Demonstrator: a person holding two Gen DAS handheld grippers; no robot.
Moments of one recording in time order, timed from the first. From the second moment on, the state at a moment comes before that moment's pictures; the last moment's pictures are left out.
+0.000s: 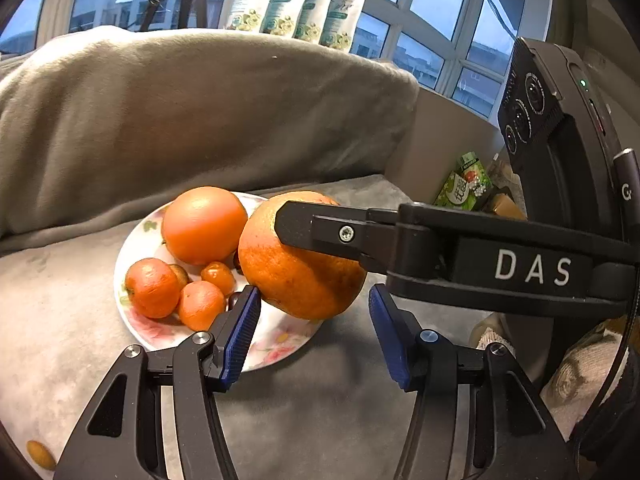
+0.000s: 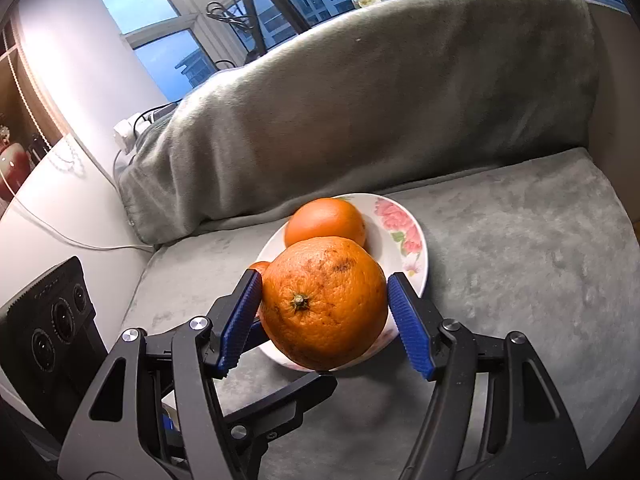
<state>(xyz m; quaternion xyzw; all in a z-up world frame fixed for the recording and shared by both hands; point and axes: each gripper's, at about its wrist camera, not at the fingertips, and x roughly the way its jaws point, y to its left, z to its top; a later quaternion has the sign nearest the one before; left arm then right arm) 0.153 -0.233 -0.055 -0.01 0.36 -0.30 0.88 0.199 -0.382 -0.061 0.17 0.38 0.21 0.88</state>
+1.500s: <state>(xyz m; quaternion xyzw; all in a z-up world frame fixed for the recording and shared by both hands) 0.162 -0.228 -0.065 0.01 0.38 -0.29 0.88 0.217 -0.399 -0.079 0.19 0.40 0.19 0.88</state>
